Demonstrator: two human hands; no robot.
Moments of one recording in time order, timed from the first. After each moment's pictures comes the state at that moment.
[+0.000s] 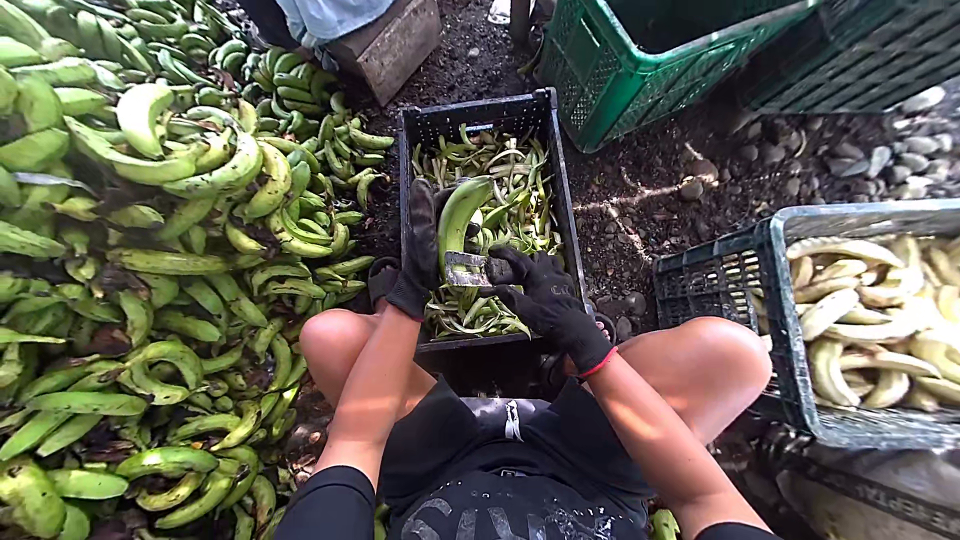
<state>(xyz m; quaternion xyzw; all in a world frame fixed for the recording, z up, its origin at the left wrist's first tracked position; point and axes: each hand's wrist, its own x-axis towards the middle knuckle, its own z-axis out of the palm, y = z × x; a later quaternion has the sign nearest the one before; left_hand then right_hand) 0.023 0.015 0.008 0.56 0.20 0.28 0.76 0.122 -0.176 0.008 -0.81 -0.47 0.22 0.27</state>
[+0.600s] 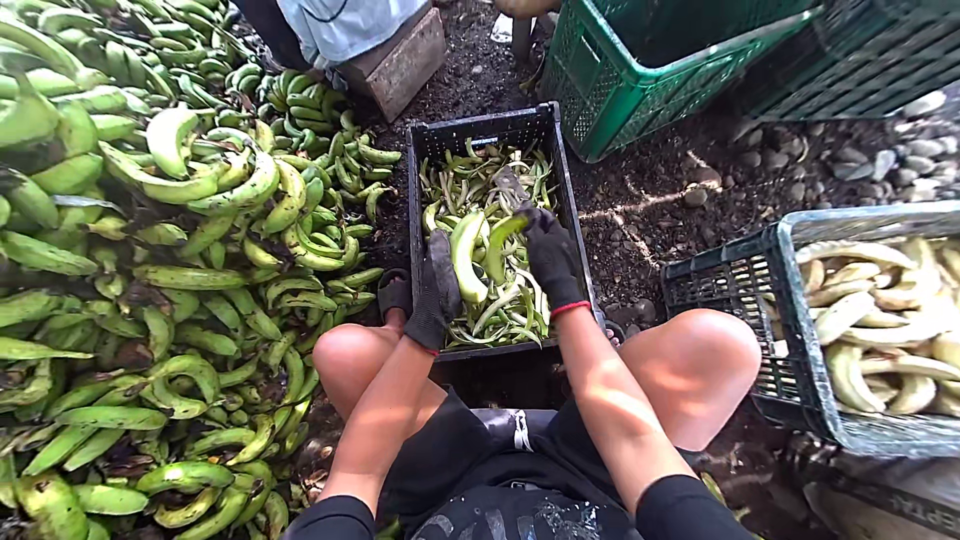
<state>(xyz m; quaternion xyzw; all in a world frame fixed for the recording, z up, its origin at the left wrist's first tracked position) -0.002 -0.015 0.003 0.58 0.42 0.26 0.65 0.163 -0.100 -0.017 -0.87 -0.19 0.24 0.38</state>
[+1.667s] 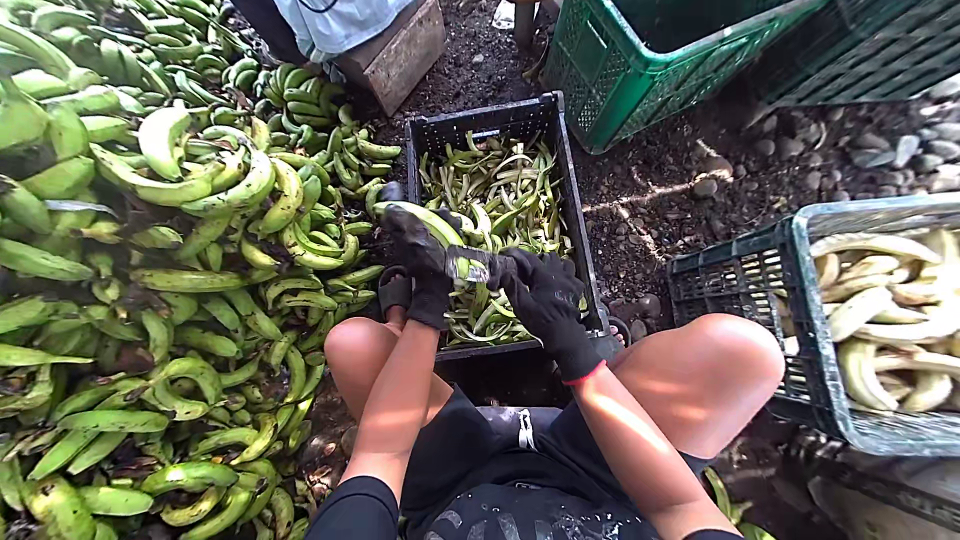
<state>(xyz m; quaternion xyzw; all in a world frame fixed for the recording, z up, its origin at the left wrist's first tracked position) 0.028 0.011 -0.003 0.56 0.32 0.51 0.57 0.102 -0.153 0.008 -0.87 -0.37 0.16 0.30</state>
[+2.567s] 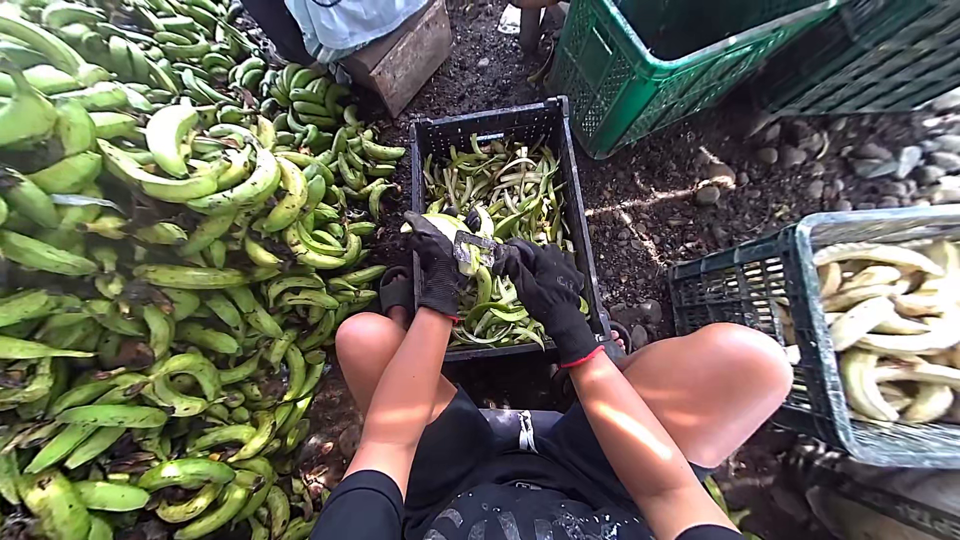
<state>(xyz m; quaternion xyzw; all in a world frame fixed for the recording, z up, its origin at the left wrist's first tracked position) 0.046 0.006 0.008 0.52 0.57 0.34 0.54 0.116 -0.145 -0.001 -0.86 -0.36 0.18 0.30</state>
